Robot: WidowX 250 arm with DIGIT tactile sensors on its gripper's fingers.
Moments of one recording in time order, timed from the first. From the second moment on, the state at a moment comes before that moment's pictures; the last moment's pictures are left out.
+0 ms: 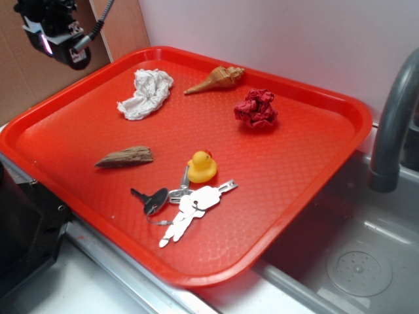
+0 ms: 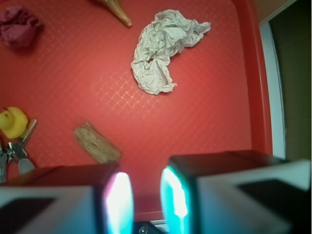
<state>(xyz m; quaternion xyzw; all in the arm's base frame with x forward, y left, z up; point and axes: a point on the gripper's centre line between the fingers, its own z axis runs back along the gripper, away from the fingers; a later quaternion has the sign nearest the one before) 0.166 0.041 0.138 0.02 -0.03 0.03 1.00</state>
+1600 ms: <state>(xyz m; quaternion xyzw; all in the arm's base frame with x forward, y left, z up) 0.235 0.053 0.020 0.04 -0.06 0.02 1.00</state>
